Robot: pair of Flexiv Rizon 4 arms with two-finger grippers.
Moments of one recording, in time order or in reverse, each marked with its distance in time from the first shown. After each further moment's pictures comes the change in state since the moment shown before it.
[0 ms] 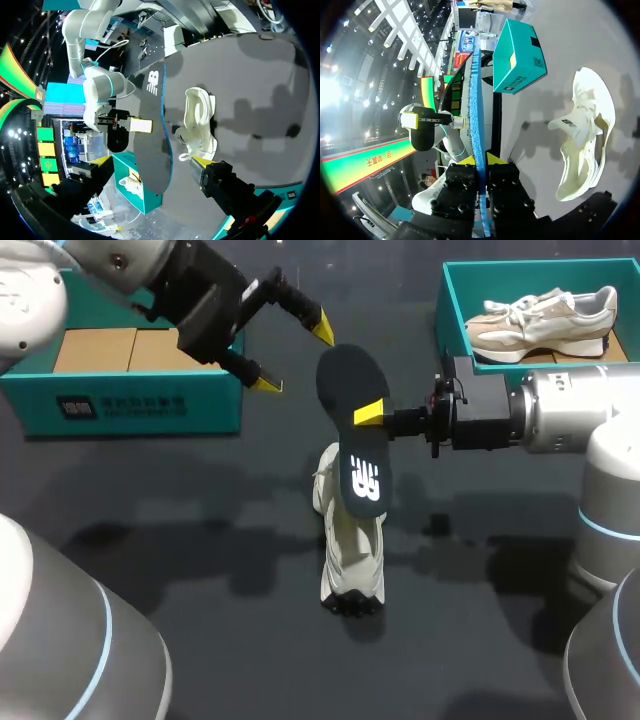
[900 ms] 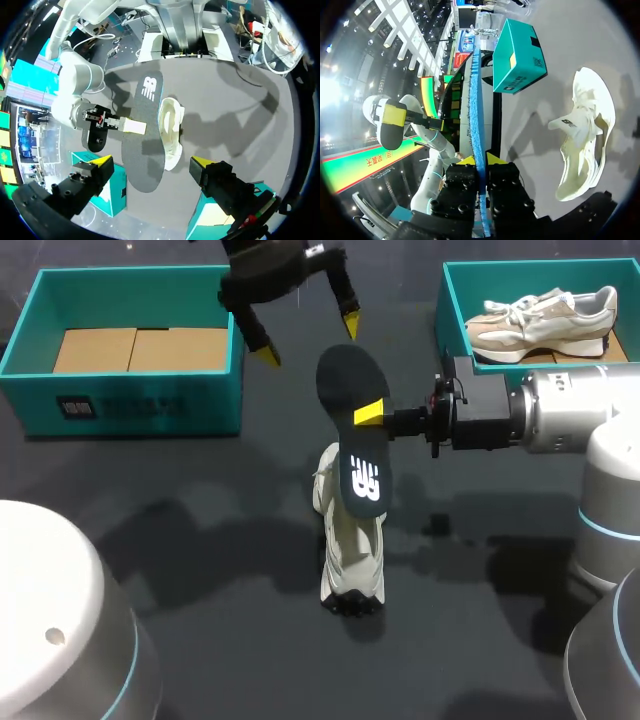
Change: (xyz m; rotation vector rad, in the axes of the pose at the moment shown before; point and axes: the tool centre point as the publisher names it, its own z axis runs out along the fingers) left arm -0.025 -0.001 -0.011 0.030 0.451 -0.141; right arm 0.000 0.000 0.000 0.000 0.000 0.000
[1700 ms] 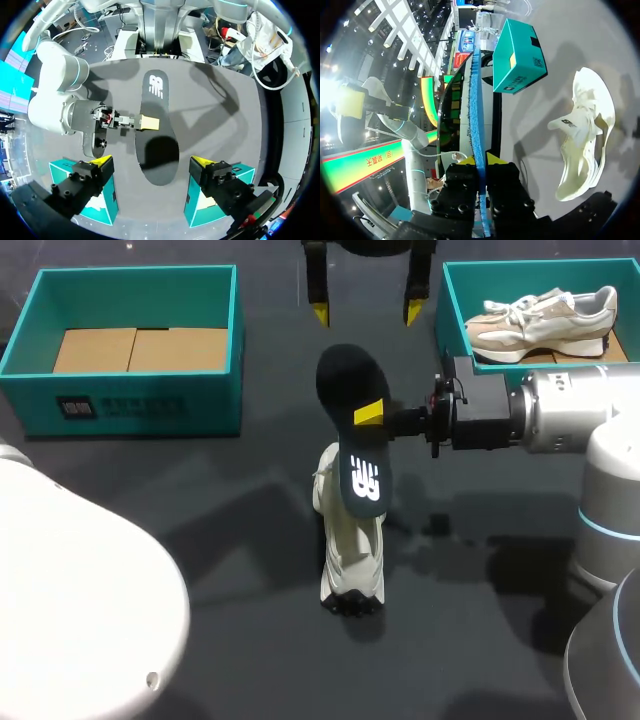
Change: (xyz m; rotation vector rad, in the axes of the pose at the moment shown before) left arm -0.063 0.002 0.000 -0.026 0.382 0.052; right arm 0.000 0.000 0.000 0.000 0.000 0.000
